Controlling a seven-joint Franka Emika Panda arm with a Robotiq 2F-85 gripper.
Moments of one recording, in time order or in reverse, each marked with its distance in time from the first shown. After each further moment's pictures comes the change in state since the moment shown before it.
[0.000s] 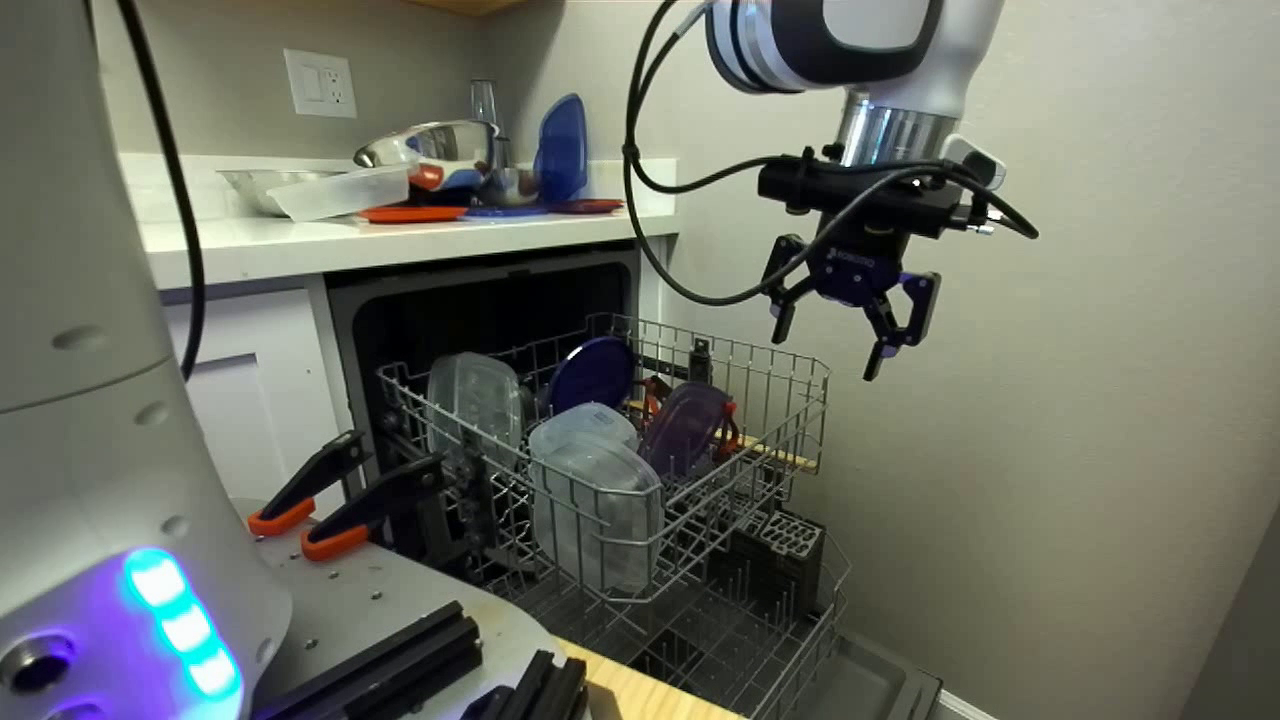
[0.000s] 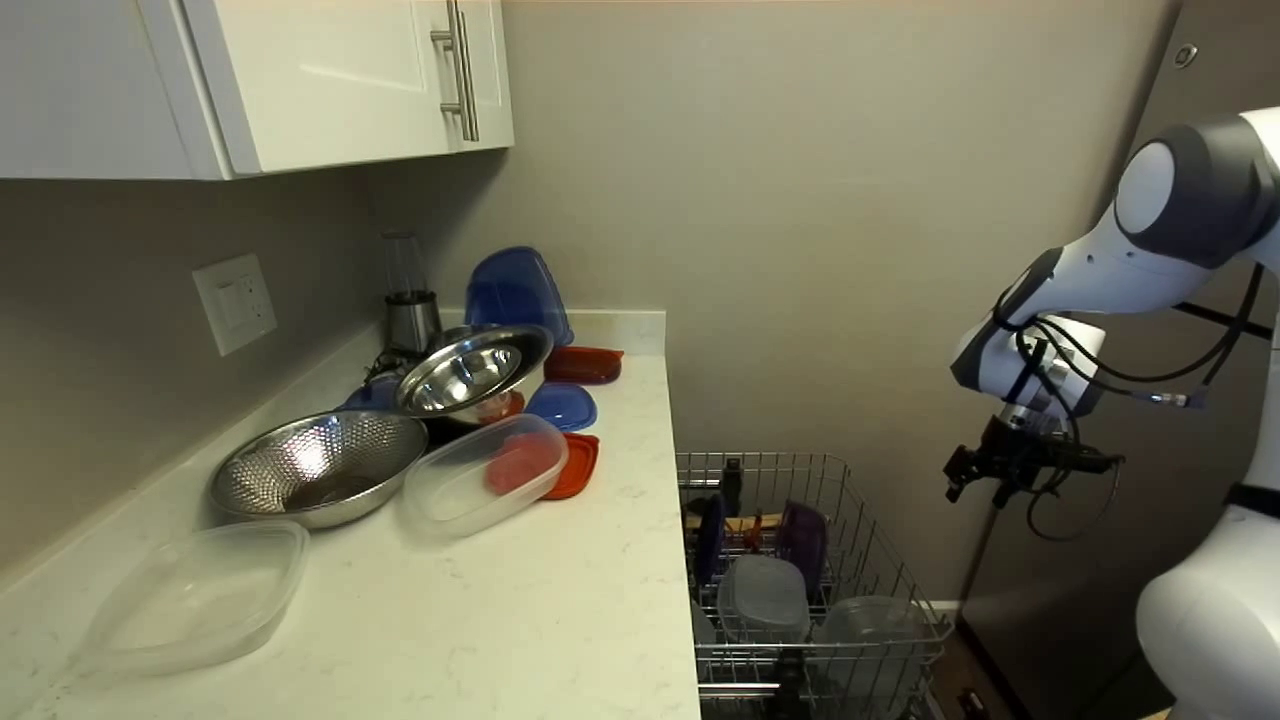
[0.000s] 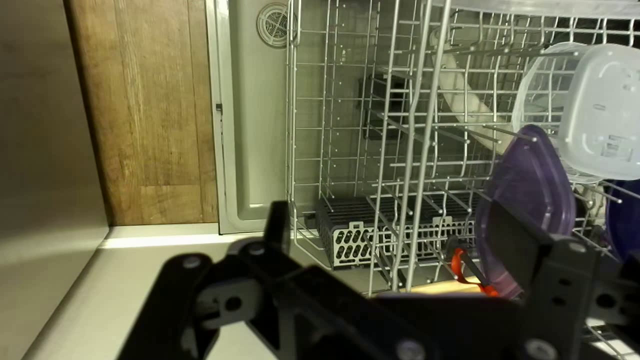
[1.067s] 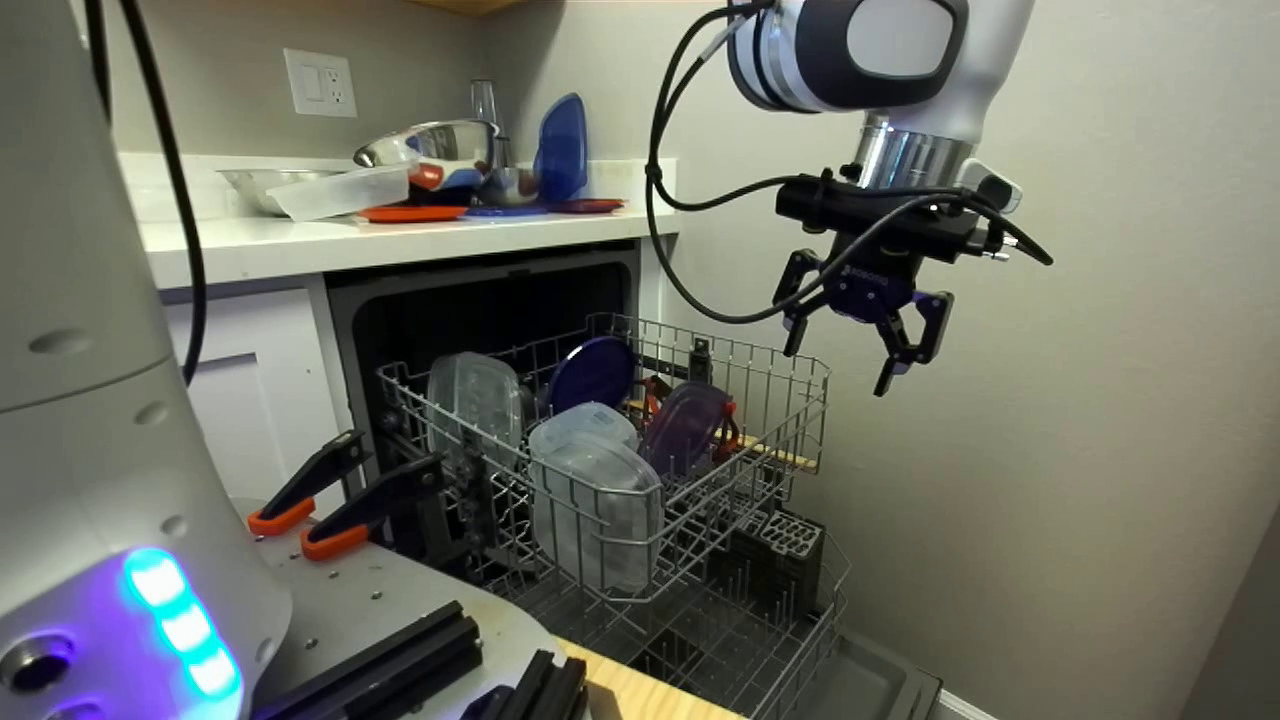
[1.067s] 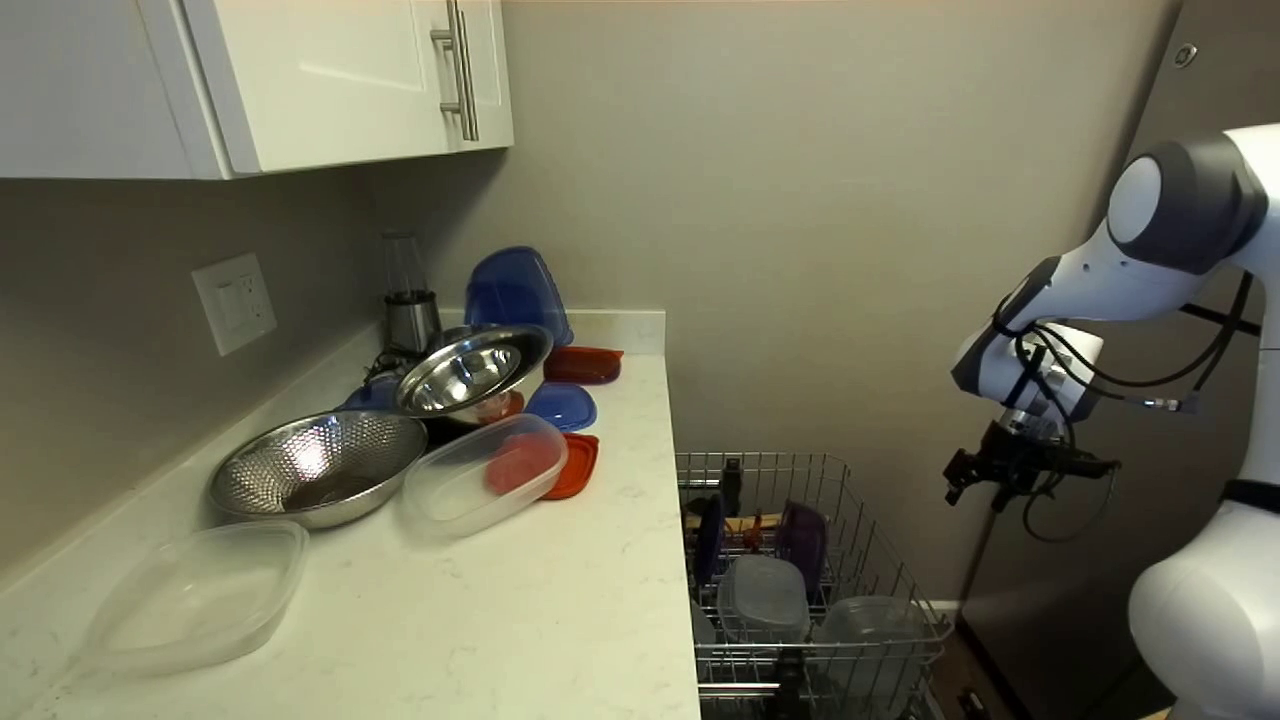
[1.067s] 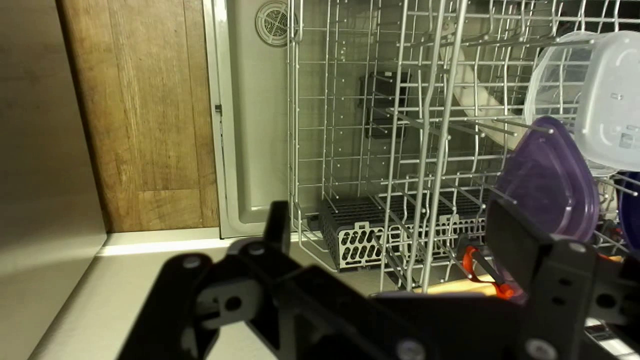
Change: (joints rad) arm -0.092 0.059 0.075 0.056 -0.004 -0.007 0.002
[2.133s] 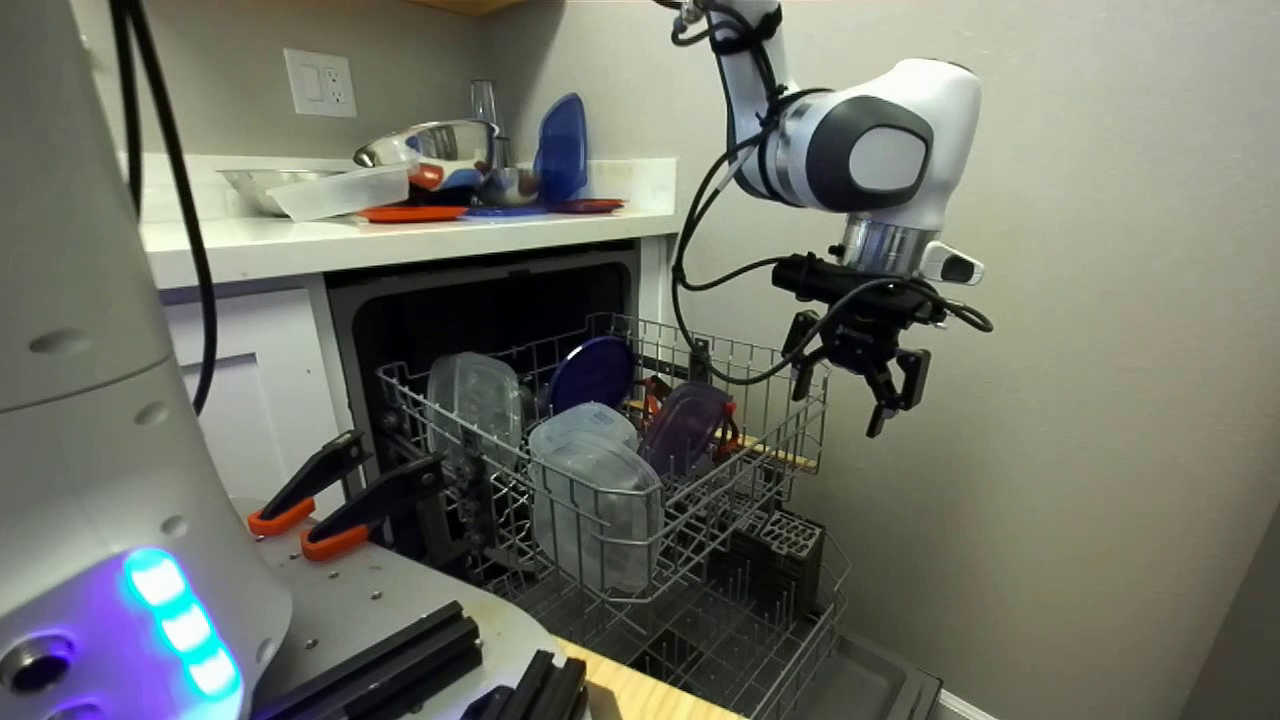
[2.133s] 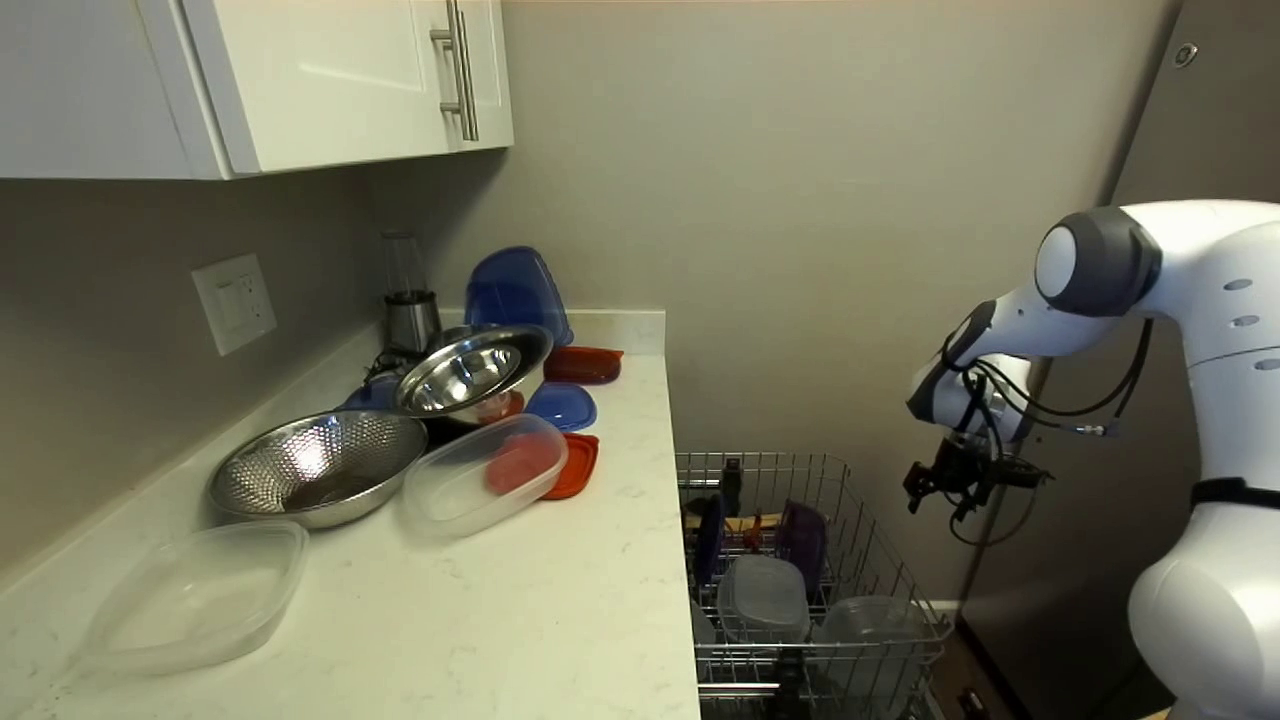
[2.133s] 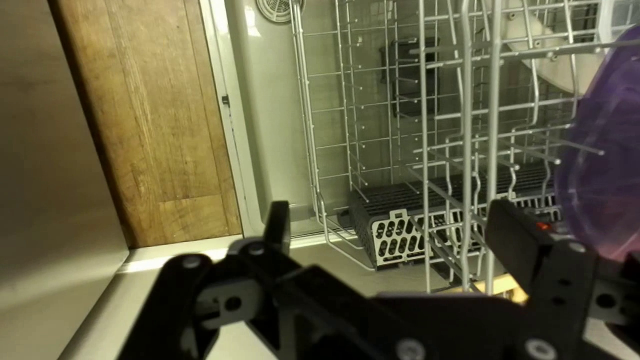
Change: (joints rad) arm 0.000 0.295 0.078 0.264 -0.095 0.060 0.282
